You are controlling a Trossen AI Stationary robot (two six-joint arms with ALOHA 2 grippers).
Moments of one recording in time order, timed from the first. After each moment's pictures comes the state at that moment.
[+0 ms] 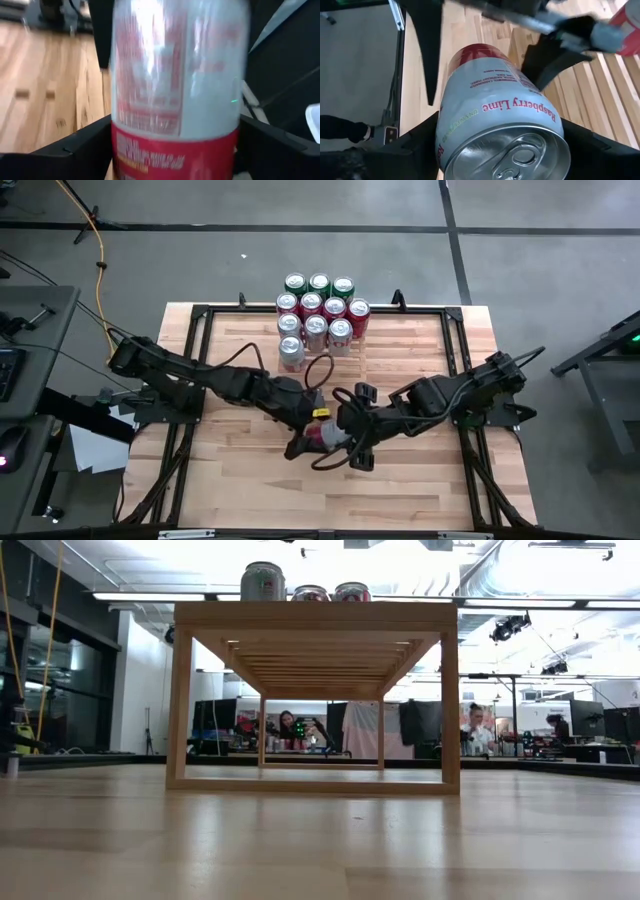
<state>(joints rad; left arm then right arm) -0.26 1.56 1.33 -0.25 0.16 -0.32 0.43 1.78 2.00 -1.13 0.29 0.44</state>
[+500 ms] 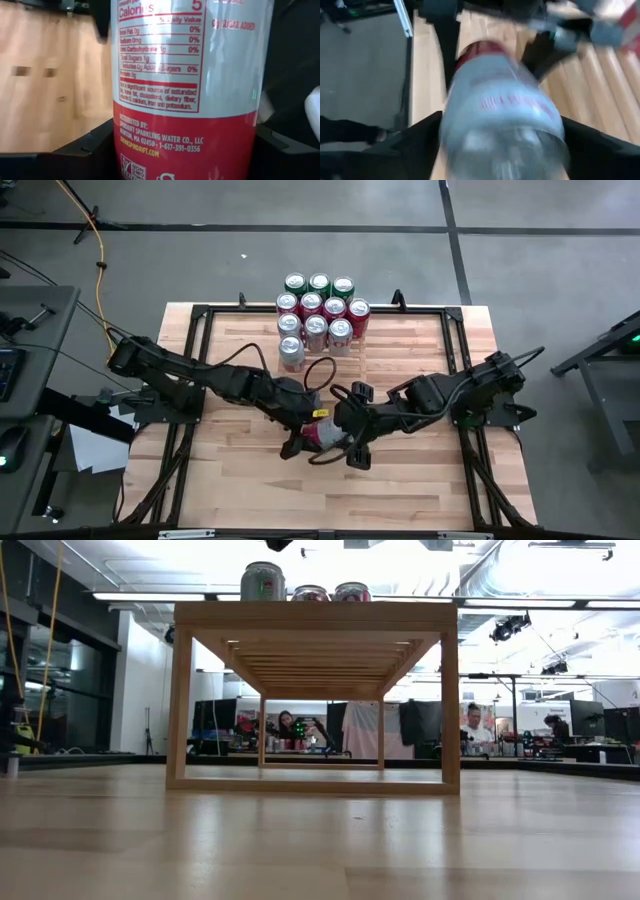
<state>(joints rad) -0.25 1.56 1.33 -0.36 0.18 -0.31 0.42 1.78 2.00 -1.10 0.23 0.45</state>
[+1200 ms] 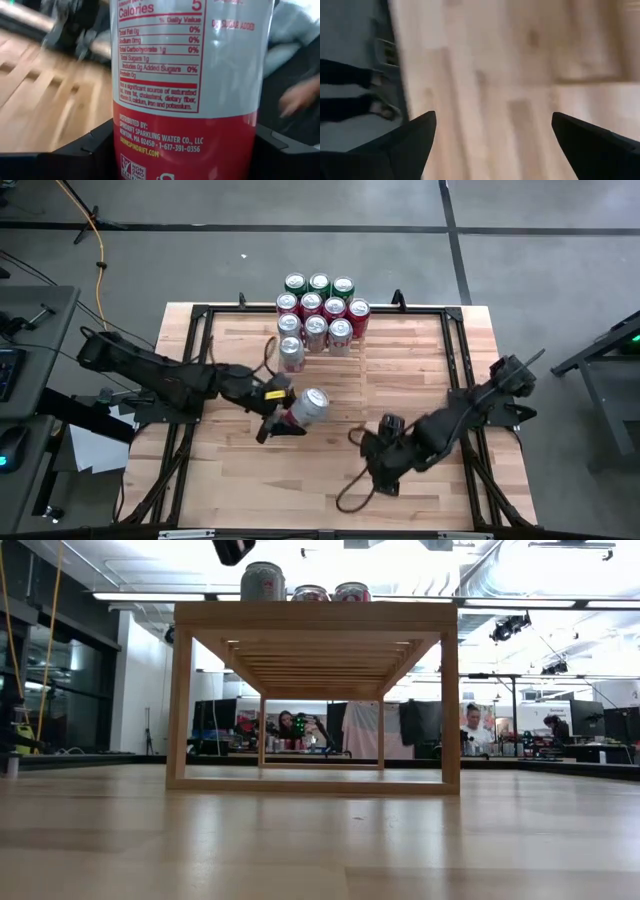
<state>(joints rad) -0.23 1.23 0.87 0.17 0.12 -0.52 0.59 1.73 1.70 -1.21 0.18 0.76</state>
